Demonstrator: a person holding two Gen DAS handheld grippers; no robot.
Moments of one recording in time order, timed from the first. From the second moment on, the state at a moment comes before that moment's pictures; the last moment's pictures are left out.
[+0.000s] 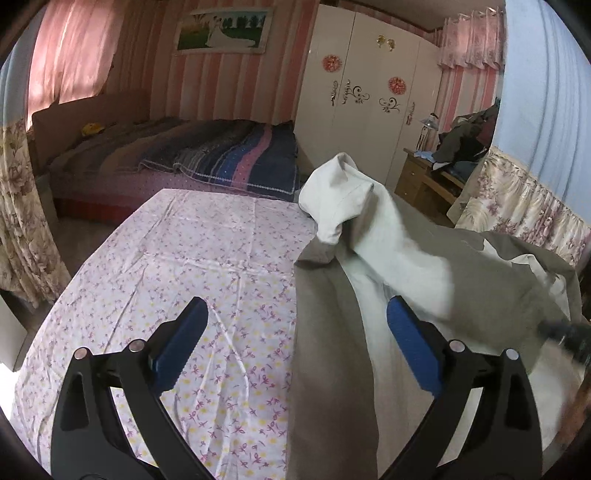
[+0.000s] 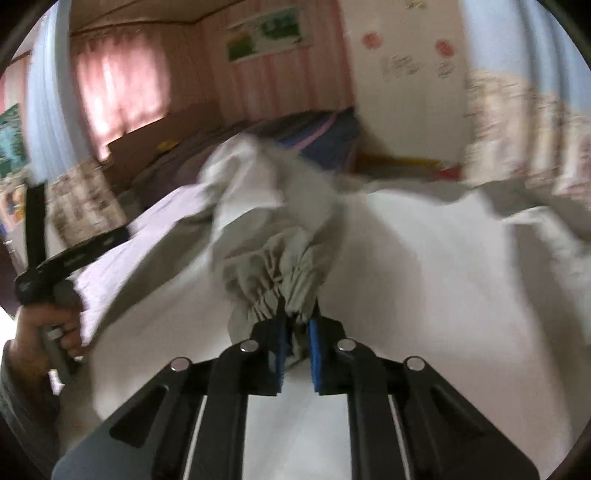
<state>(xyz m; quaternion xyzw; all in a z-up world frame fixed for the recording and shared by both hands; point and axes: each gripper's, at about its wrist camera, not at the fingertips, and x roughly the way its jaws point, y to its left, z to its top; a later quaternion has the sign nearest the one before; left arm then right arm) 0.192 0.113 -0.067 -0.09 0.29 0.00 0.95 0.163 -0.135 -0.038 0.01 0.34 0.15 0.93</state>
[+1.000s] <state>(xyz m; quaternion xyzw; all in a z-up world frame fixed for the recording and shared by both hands) 0.373 0.029 -0.086 0.08 0.35 0.06 0.93 0.325 -0.284 -0.040 -0.01 0.37 0.13 0.92</state>
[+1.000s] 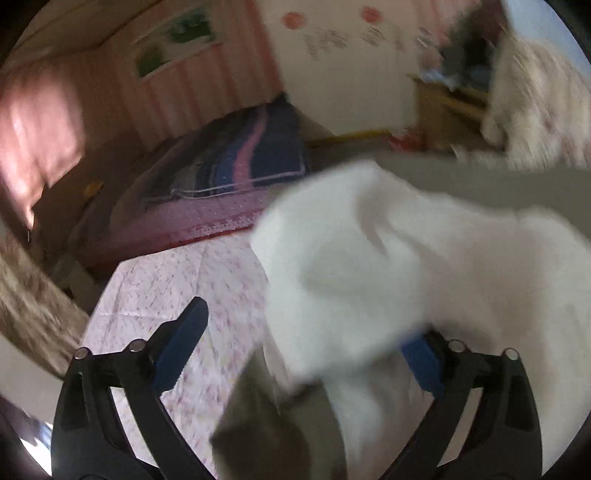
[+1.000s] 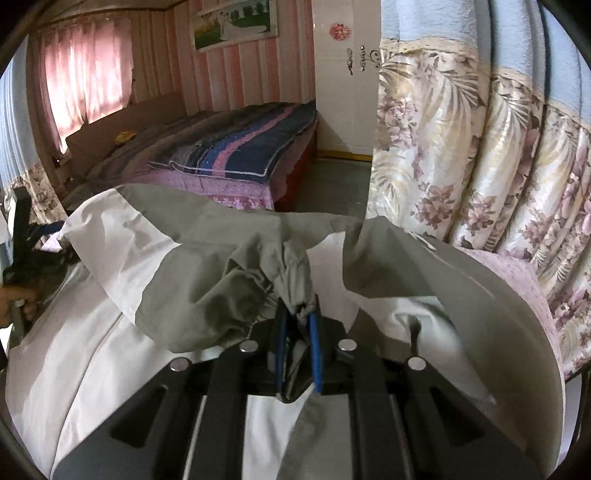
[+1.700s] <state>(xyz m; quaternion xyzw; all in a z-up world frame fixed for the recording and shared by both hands) 0.355 0.077 -0.107 0.03 0.42 0.07 0.91 0.331 -0.296 -0.042 0.03 0.38 0.08 0.92</state>
